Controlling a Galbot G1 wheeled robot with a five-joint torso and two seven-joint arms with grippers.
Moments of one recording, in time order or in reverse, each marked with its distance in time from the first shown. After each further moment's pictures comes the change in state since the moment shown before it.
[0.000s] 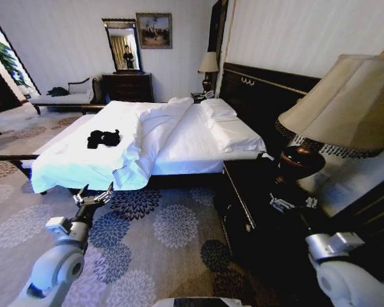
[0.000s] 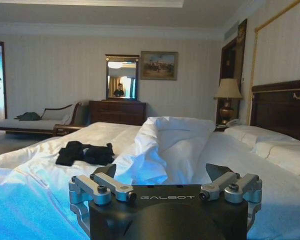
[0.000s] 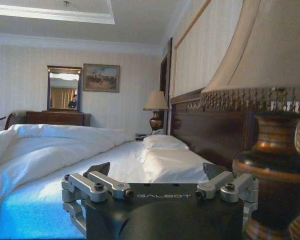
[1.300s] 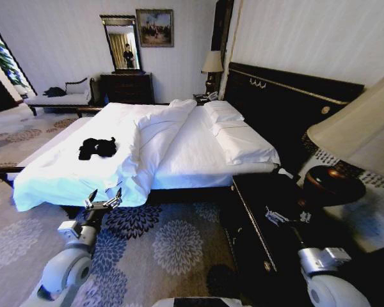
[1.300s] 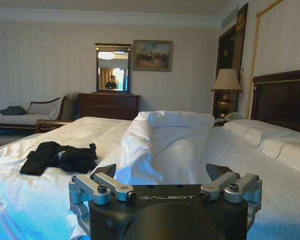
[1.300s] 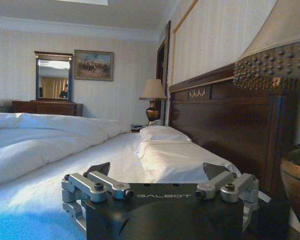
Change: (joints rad) left arm -0.002 0.005 0.059 0.008 0.022 -0.001 -0.006; right arm -0.016 0.049 -0.022 -0.047 -0.056 0.033 -0.007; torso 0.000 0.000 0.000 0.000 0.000
